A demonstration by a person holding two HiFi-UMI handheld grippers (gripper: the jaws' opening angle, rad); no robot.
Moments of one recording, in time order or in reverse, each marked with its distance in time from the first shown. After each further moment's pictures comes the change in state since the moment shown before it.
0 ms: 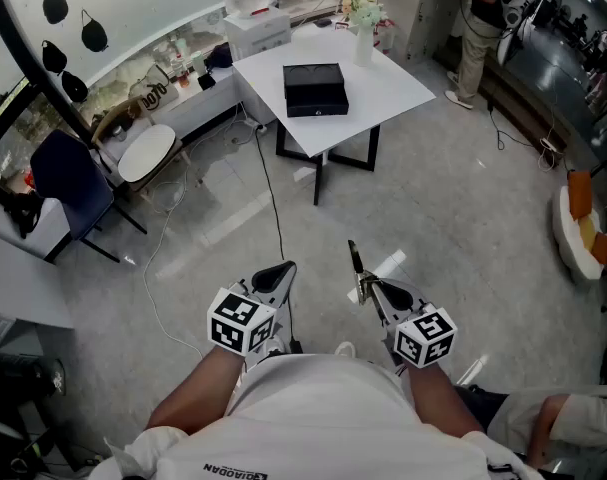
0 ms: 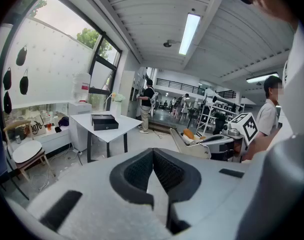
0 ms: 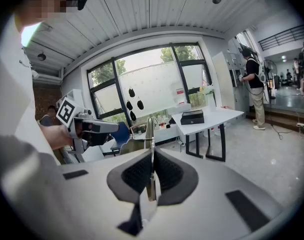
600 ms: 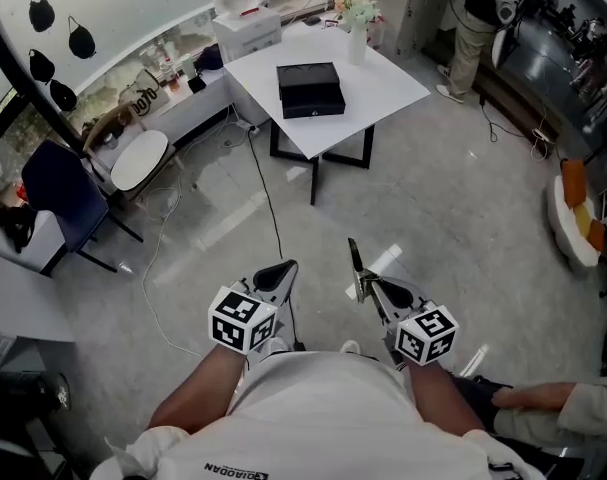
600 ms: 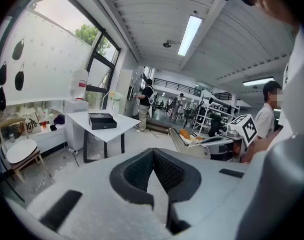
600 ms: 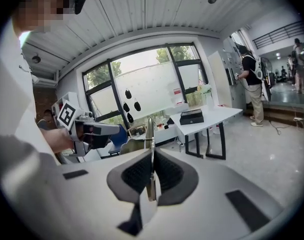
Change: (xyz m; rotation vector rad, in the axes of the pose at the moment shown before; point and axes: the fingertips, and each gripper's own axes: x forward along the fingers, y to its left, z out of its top) left arm 0.001 0.026 0.001 -0.011 0.007 -0.055; right arm 0.023 0.013 0.004 0.045 -0.011 -0.025
